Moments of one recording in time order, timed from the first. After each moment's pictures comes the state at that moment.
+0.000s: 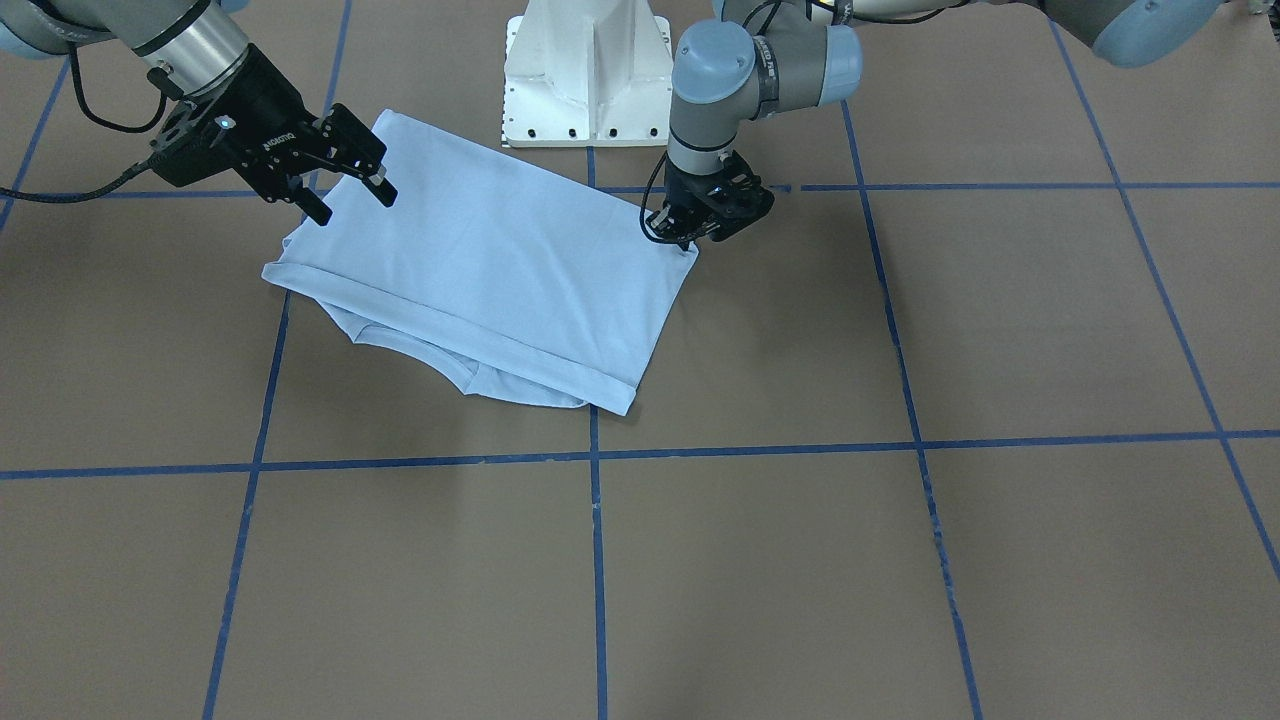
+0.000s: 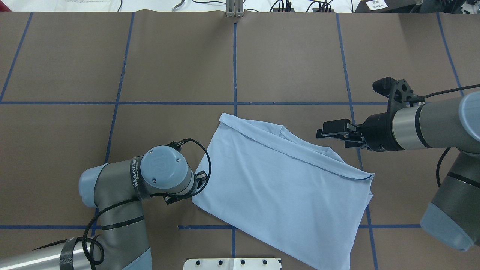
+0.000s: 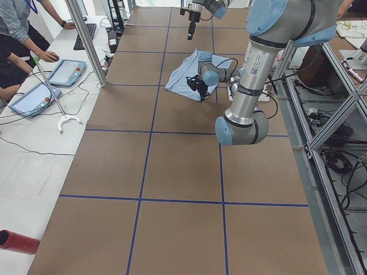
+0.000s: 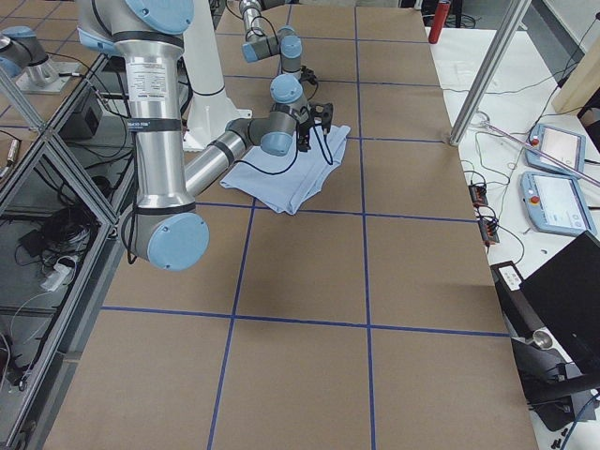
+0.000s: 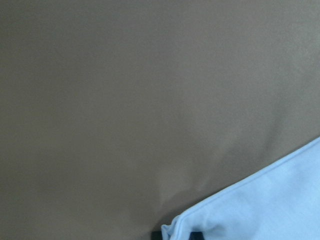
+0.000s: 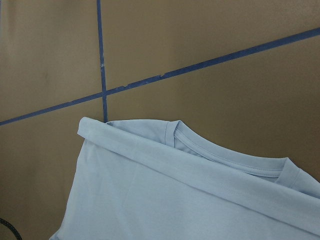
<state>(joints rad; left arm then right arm) -0.34 -2.10 -1.78 -1.62 -1.79 -1.91 0.67 -1.50 2.12 -0.98 1.98 1.45</state>
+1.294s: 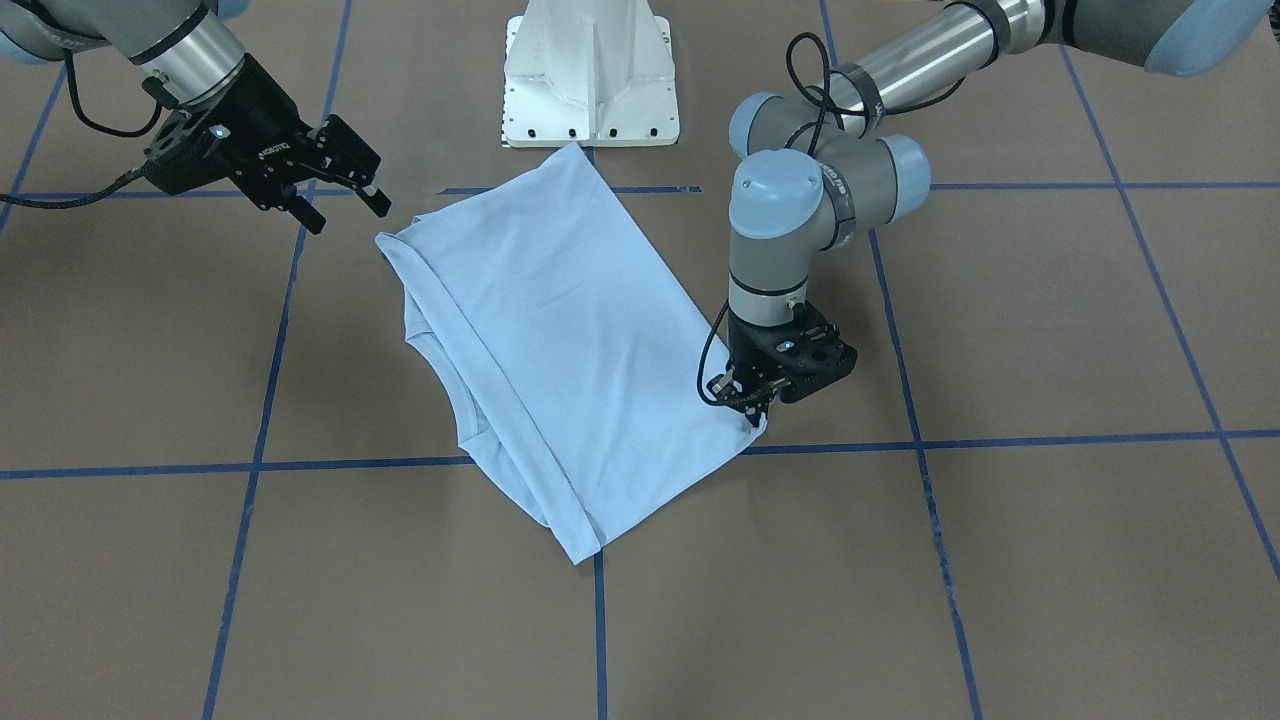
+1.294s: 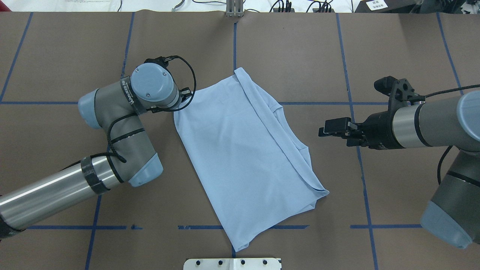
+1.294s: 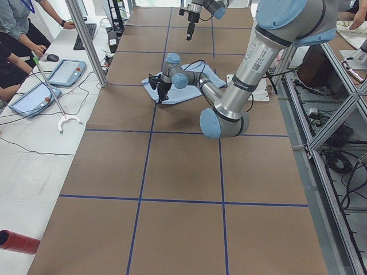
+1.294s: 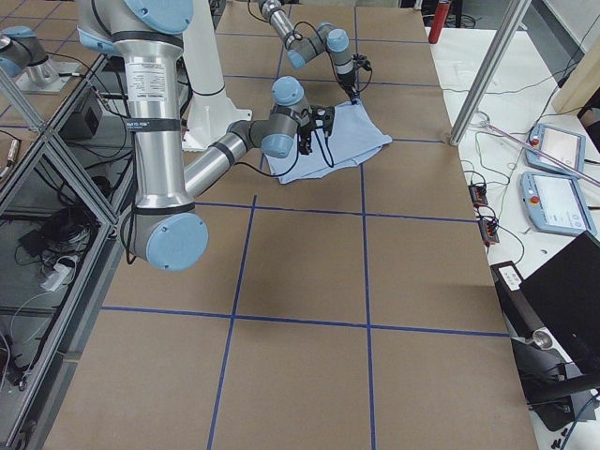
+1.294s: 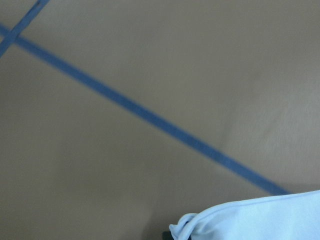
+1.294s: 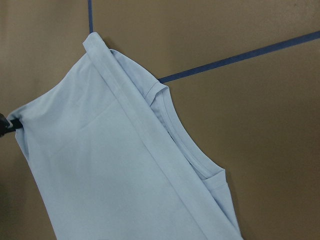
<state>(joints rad) -0.64 -2.26 -1.42 -1.81 -1.65 -1.55 0.68 -1.50 2.11 -0.98 1.97 1.45</state>
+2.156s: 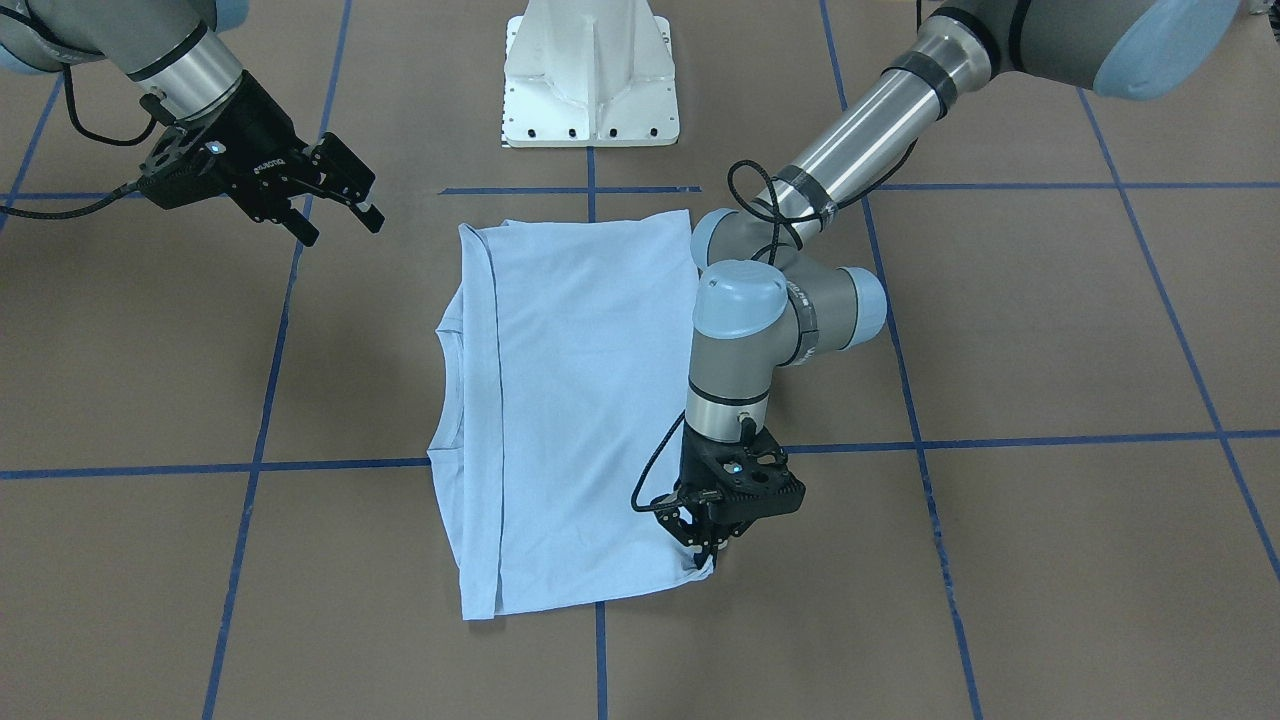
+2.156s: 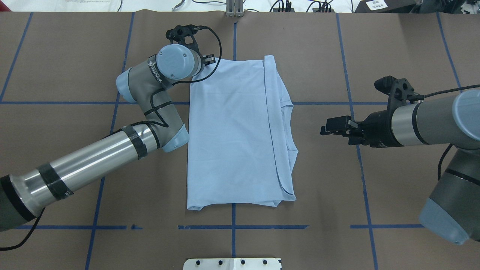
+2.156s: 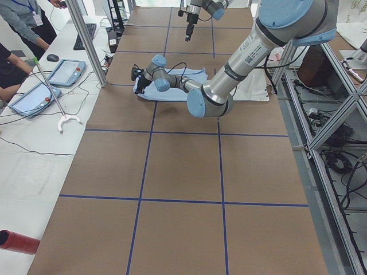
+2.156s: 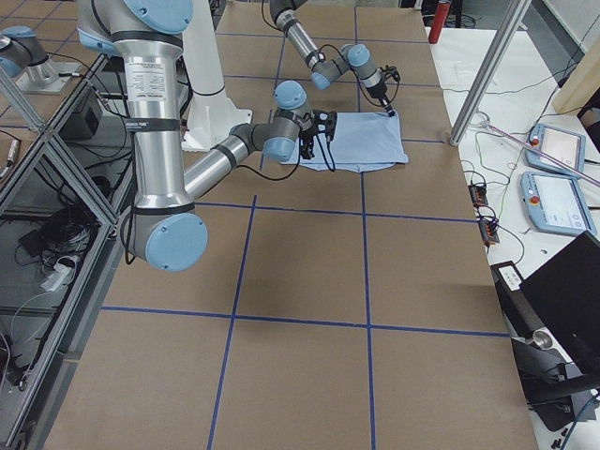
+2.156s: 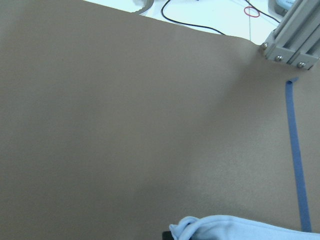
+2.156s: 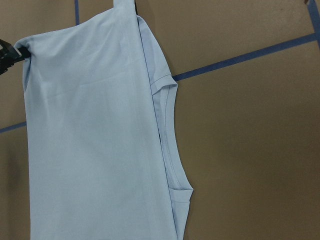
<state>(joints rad) -0.68 -2.52 -0.91 -2.32 -1.47 -1.33 0.68 -1.50 2.08 -0.98 1.97 1.45</state>
